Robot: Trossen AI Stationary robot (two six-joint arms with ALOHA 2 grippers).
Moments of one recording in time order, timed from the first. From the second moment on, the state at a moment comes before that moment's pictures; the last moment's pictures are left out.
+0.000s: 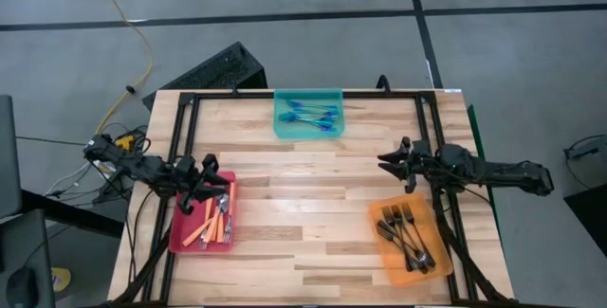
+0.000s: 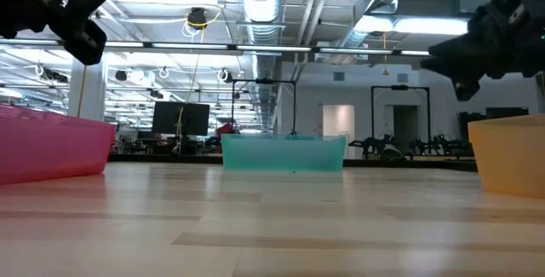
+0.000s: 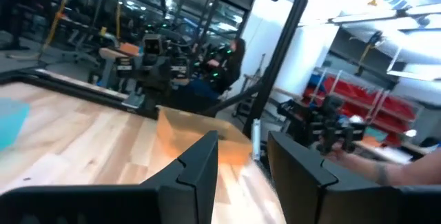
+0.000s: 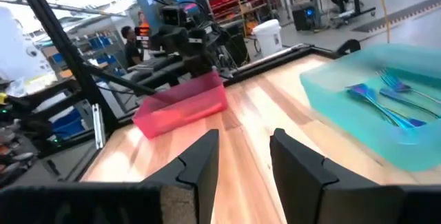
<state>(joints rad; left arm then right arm) -0.42 0.01 0.01 0.17 -0.26 -0.34 -0.09 0.04 0.01 0.04 0.03 0.36</state>
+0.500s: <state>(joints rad) -0.42 0.01 0.01 0.08 -0.35 -0.35 -0.09 0.07 0.01 0.02 0.02 0.34</state>
